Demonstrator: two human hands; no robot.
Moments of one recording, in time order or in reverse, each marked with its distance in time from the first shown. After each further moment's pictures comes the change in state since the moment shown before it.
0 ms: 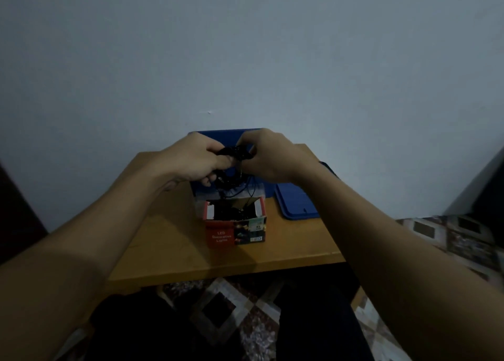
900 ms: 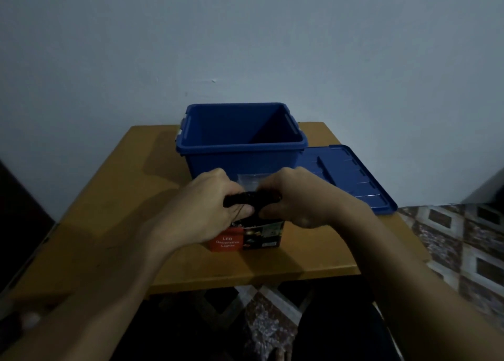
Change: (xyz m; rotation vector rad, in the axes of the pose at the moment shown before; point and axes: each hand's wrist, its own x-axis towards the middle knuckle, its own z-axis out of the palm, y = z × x) left_hand 0.003 -0.070 0.053 0.377 -0.039 0.181; right_hand -0.001 0.061 0.056 -0.116 -0.387 -0.030
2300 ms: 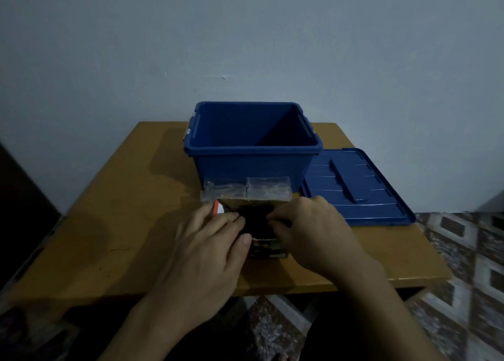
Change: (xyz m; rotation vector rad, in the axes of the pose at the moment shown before) left_hand -0.052 -0.008 0.048 0.091 0.118 -0.133; right_hand -0.020 -0.014 0.041 -0.020 0.288 0.171
